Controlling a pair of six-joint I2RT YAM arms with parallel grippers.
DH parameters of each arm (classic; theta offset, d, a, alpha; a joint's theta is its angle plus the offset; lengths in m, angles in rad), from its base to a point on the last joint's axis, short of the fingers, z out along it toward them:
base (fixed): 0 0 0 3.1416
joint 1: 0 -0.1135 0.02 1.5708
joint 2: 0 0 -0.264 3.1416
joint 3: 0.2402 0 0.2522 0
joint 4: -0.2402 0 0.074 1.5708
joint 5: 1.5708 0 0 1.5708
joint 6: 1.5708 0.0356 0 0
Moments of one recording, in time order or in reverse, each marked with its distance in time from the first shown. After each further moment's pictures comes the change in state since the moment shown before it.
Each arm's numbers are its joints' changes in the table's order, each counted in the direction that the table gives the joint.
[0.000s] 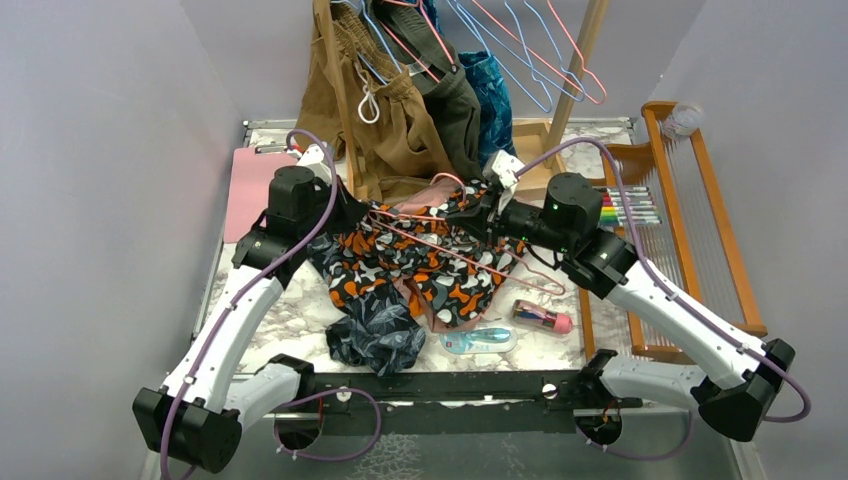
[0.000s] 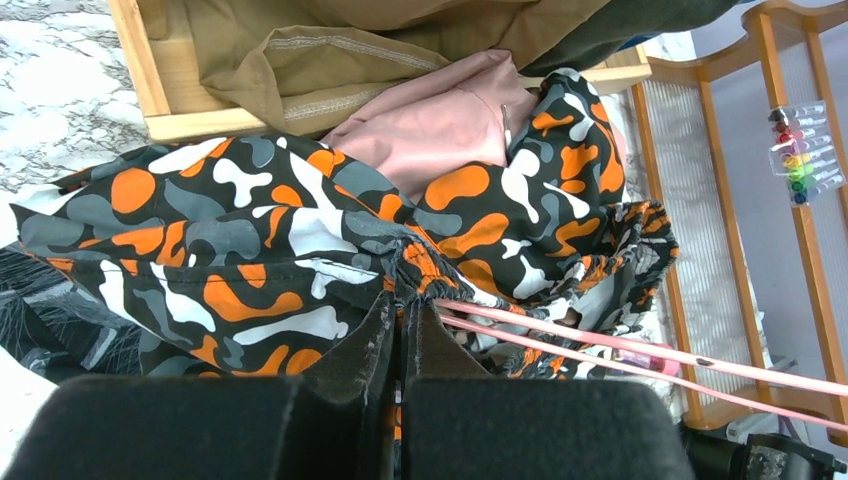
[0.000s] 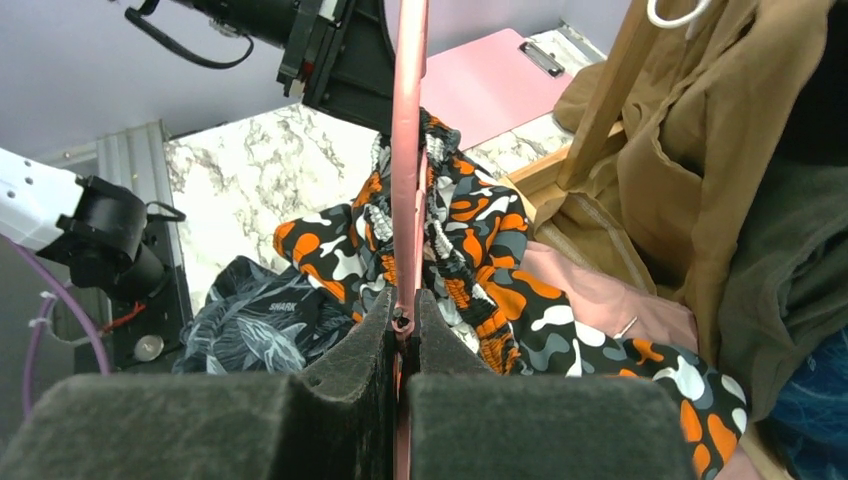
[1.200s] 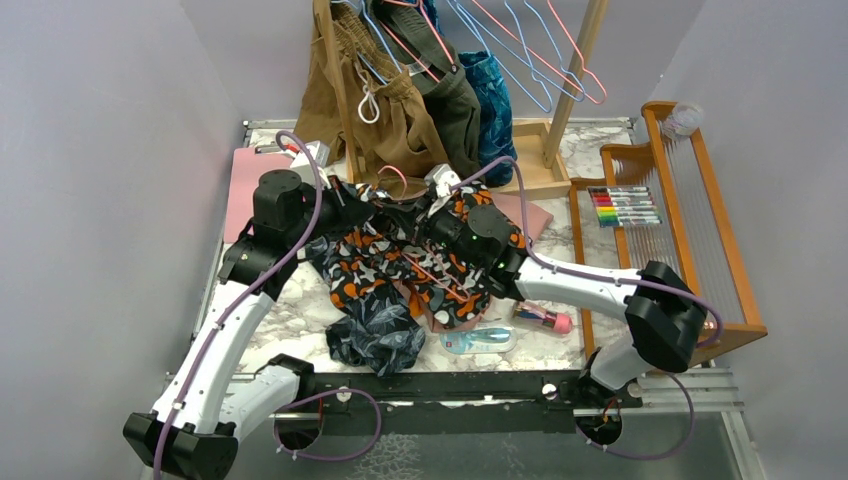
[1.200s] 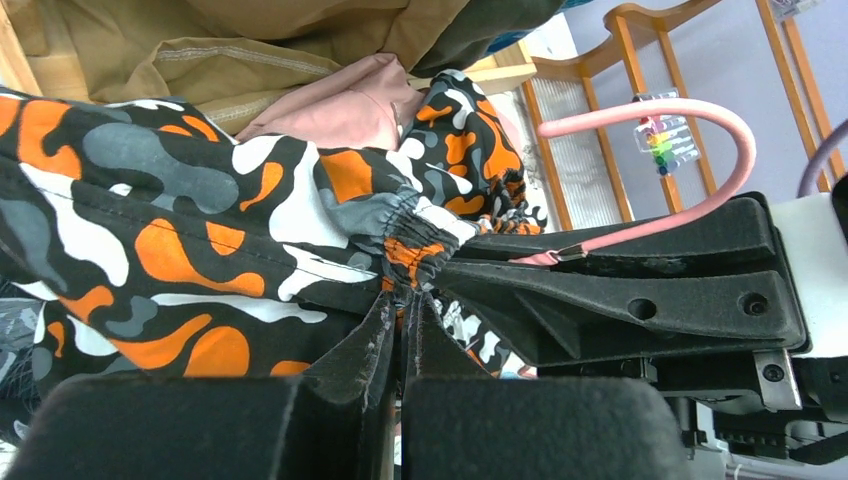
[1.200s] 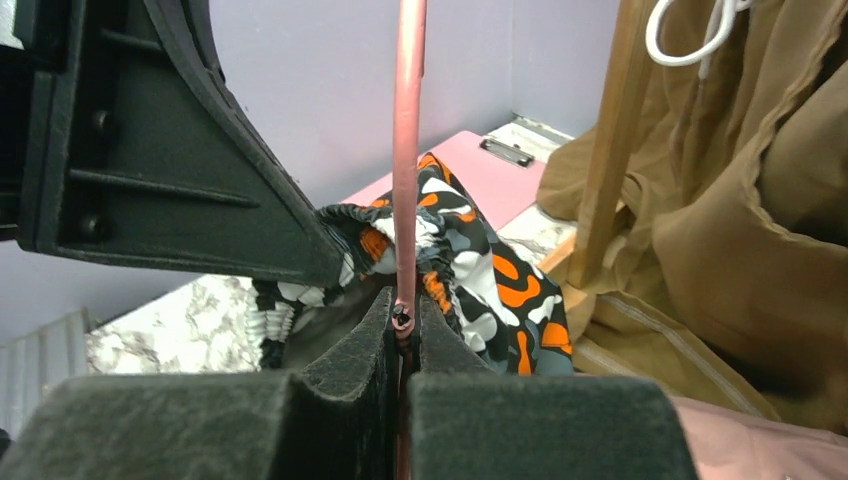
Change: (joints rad) left arm 0.010 -0.082 0.025 -0.003 0.132 -0.066; right arm -0.212 0.446 -0.132 0.829 0.406 0.130
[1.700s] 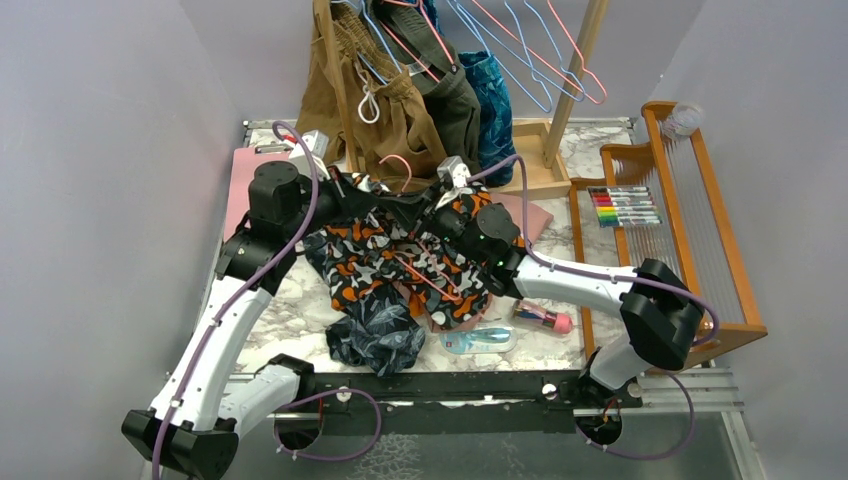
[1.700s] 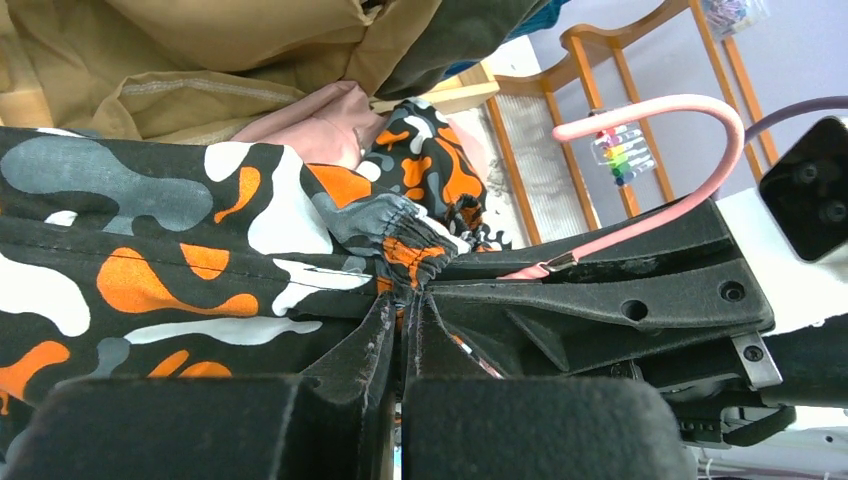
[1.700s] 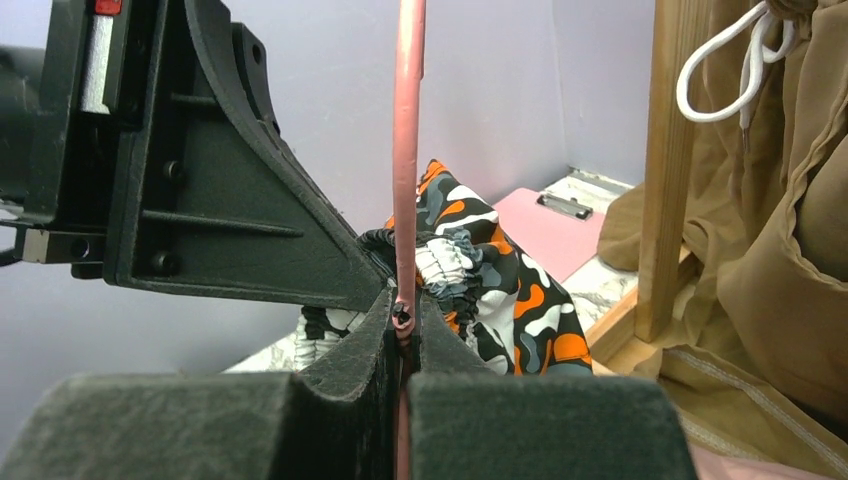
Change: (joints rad) left arm 0.006 0.026 0.064 0.006 0.031 -0.026; right arm 0.013 0.027 0.000 0.166 -0.071 0.167
